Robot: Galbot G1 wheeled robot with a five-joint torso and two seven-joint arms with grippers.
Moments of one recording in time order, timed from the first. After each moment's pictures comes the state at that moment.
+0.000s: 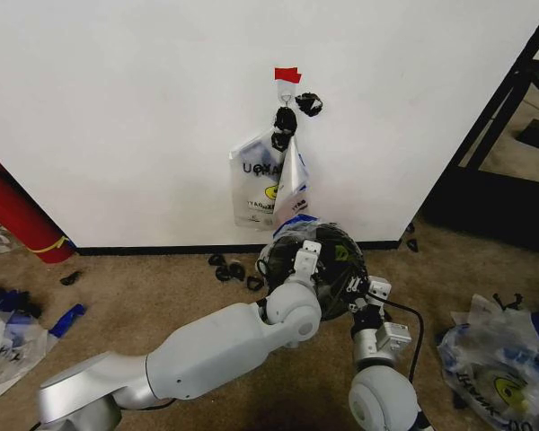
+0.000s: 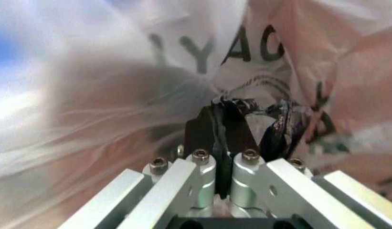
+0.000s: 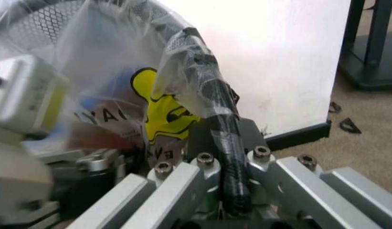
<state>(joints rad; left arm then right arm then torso) 0.42 -1.30 0.64 -1.68 -1.05 0.40 -0.94 -1.42 1.37 0.23 2.08 0.27 -0.04 0.48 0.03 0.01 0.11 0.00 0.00</state>
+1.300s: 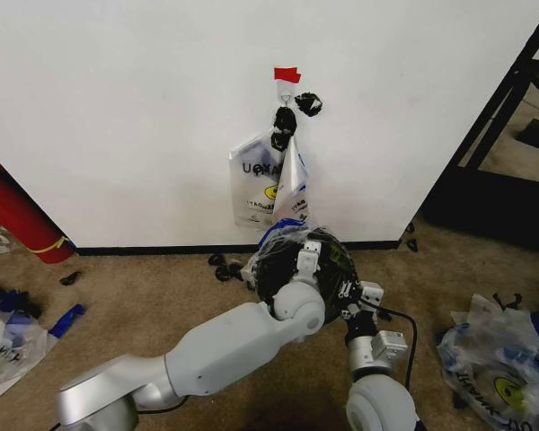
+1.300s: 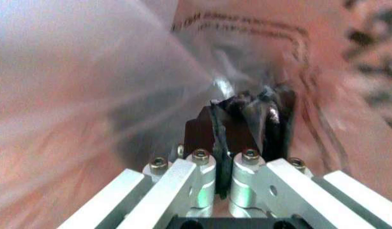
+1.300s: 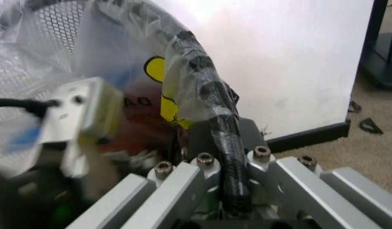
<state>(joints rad) 0.44 -1.30 0.64 -1.63 -1.03 0.36 -0.89 -1.44 1.35 0.22 2.09 0.28 -0.02 0.43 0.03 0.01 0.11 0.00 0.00</state>
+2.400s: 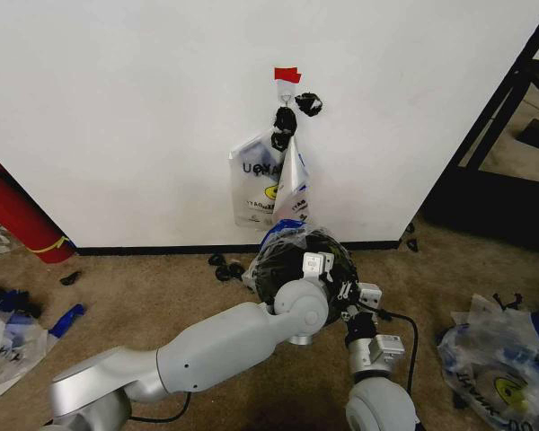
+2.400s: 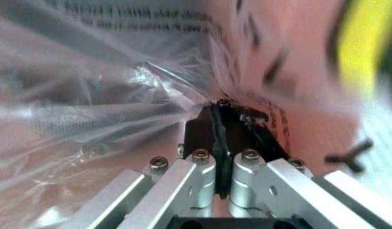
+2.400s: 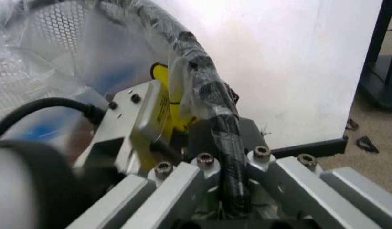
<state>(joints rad) 0.40 -1.34 0.63 -1.62 -1.33 0.37 -0.86 -1.47 1.35 0.21 2.09 0.19 0.01 0.42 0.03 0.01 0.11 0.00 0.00</state>
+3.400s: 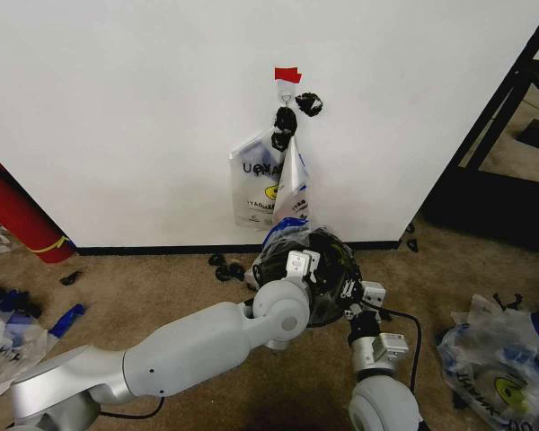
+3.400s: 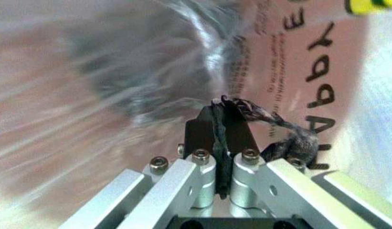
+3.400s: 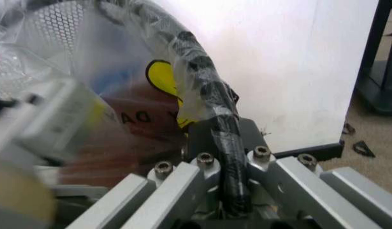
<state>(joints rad) 0.37 -1.19 0.67 -1.81 -1.36 0.50 -0.91 -1.48 1.35 0.21 2.09 0.17 0.03 0.42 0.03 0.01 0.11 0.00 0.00</state>
